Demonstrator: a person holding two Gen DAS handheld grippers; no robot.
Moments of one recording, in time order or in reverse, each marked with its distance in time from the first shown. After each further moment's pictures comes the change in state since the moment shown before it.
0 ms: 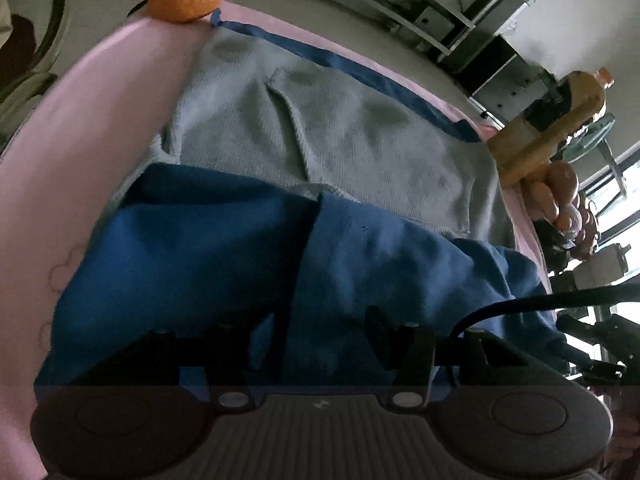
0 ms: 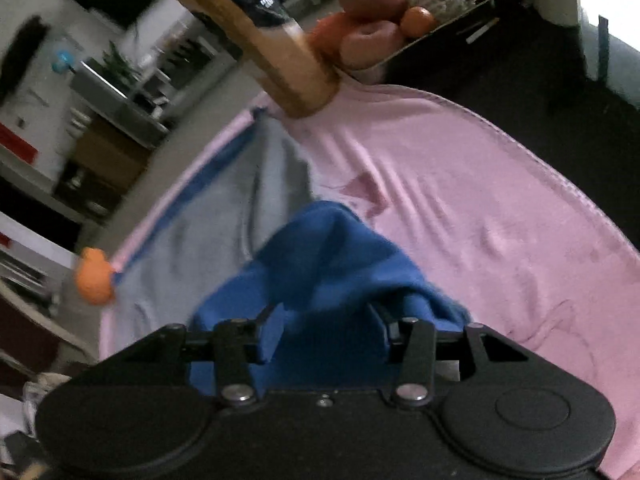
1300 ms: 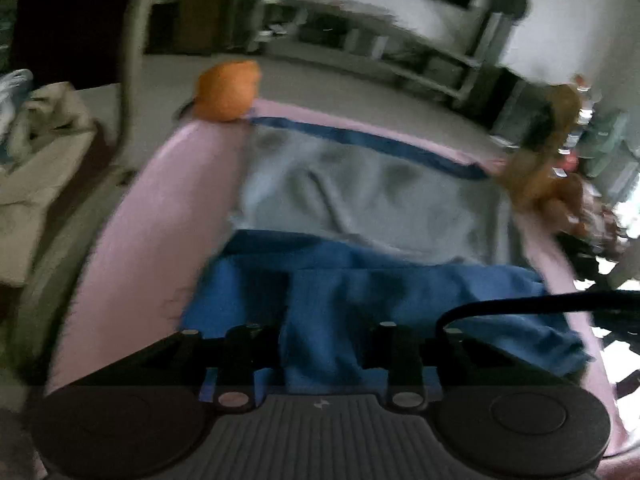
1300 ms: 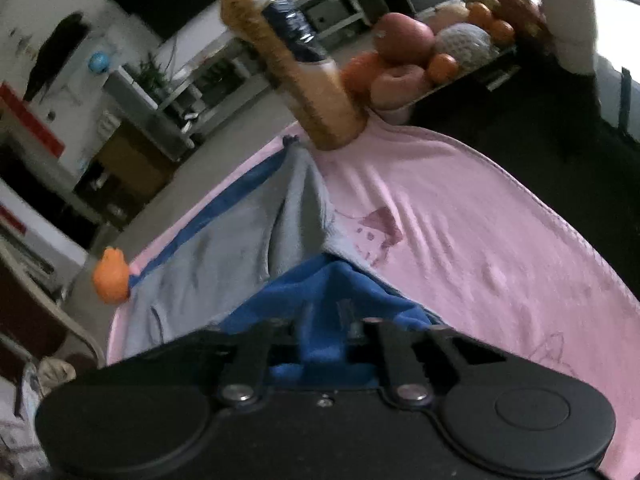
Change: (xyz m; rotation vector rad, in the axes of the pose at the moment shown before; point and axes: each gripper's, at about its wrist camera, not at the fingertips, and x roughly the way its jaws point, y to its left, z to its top) left arm -0.078 -0.019 -0.034 0.179 -0.213 0.151; right arm -0.020 -0.001 -0.013 -0.107 -0.113 0.061
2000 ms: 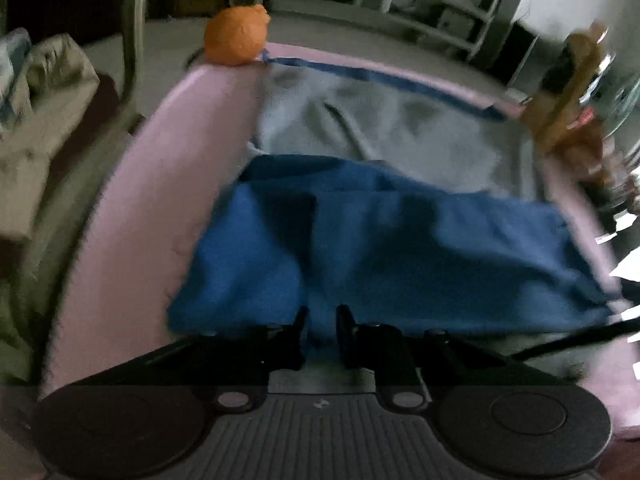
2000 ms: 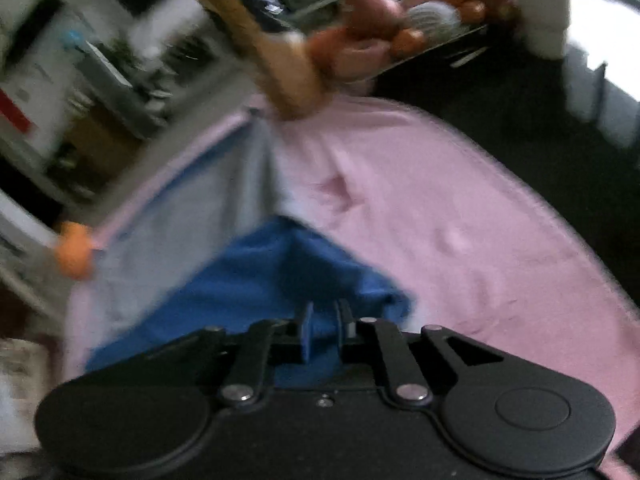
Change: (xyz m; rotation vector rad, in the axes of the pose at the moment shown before) left arm 0.012 0.012 -0.030 -0.009 0.146 0.038; right arm -0.002 -0.021 -0.016 0.061 0.081 0.019
